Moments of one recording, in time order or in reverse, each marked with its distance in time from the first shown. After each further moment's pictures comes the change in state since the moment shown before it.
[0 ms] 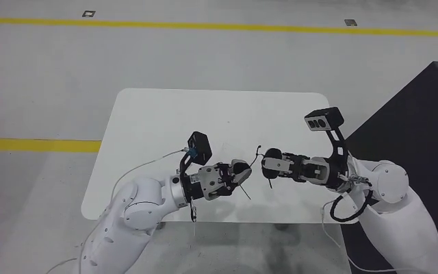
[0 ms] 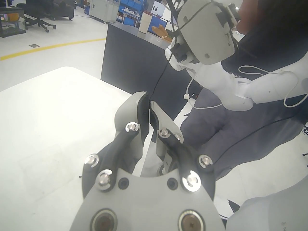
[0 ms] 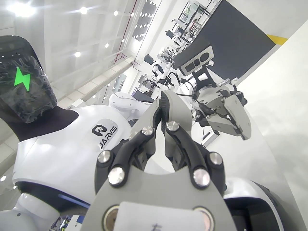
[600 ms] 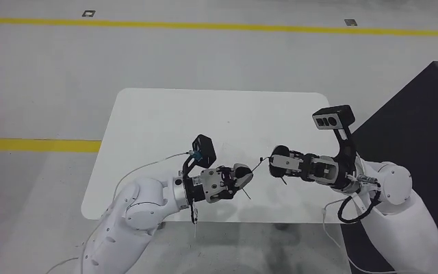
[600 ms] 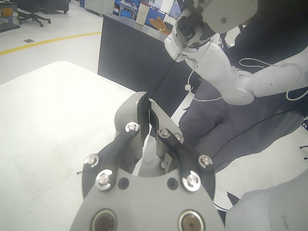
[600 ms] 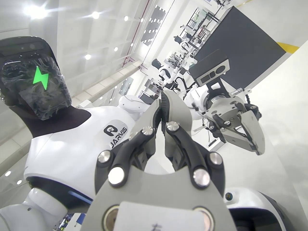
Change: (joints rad) left arm -0.003 0.001 0.013 0.008 0.006 -0.015 -0.032; right arm -0.019 -0.008 0.029 -0.011 0.079 -0.020 0.002
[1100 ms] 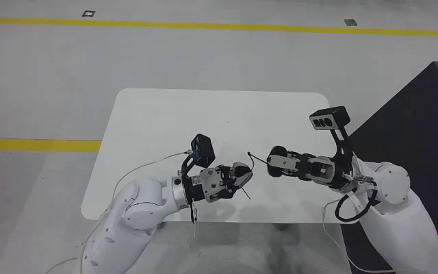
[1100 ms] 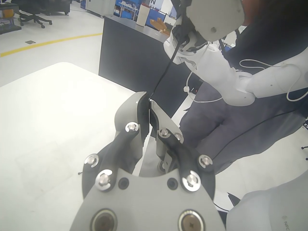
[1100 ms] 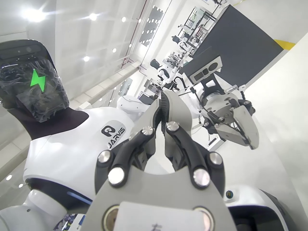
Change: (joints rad) left arm 0.001 0.001 -0.008 -0.007 0.008 0.004 0.017; right arm 0.002 -0.006 -0.007 0.022 -0.041 0.024 0.004
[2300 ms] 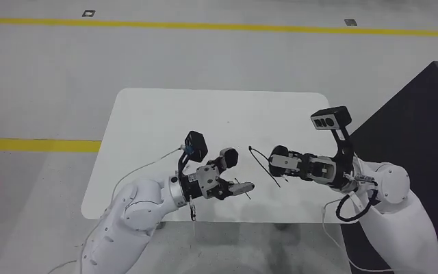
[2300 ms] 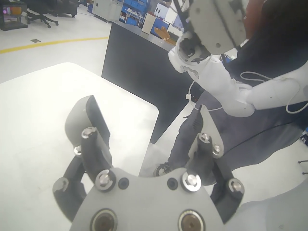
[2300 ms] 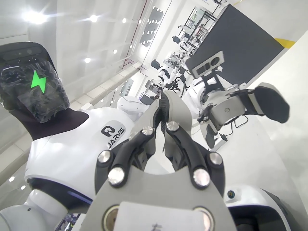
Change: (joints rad) left arm 0.010 -0.001 -0.024 0.039 -0.091 0.058 0.028; right arm -0.007 -0.013 0.025 -0.004 0.018 -0.035 0.026
